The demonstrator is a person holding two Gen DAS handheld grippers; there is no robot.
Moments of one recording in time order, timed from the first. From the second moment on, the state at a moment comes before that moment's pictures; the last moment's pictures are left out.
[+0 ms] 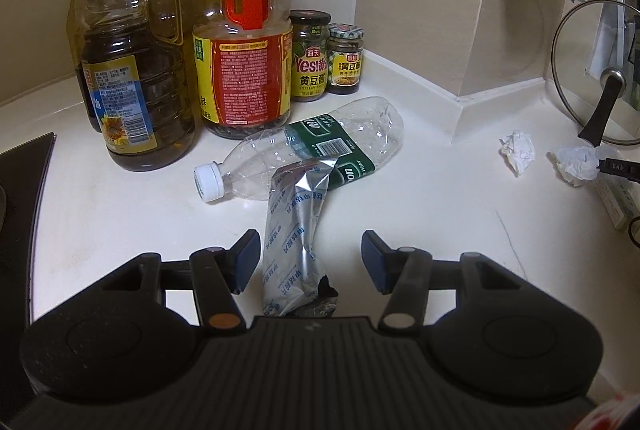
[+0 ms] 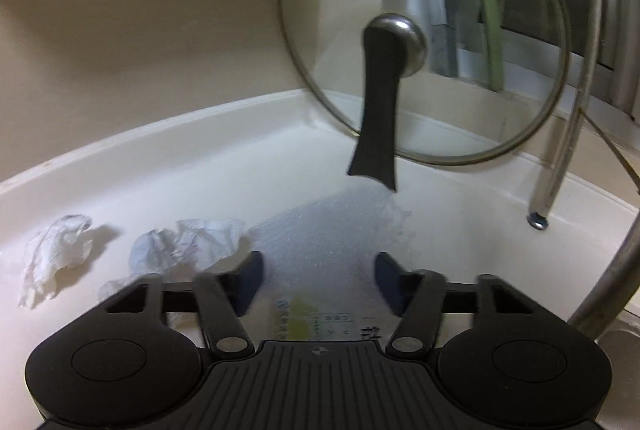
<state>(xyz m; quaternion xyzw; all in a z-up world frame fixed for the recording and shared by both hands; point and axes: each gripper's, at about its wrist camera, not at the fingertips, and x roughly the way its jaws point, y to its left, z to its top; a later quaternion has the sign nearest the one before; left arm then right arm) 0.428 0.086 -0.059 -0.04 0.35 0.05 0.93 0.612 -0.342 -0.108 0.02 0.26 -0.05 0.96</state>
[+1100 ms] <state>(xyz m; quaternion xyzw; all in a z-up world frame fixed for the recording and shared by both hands) 0.460 0.091 -0.089 -0.03 0.40 0.06 0.92 0.479 -0.362 -0.039 0.12 0.19 0.07 0.97</state>
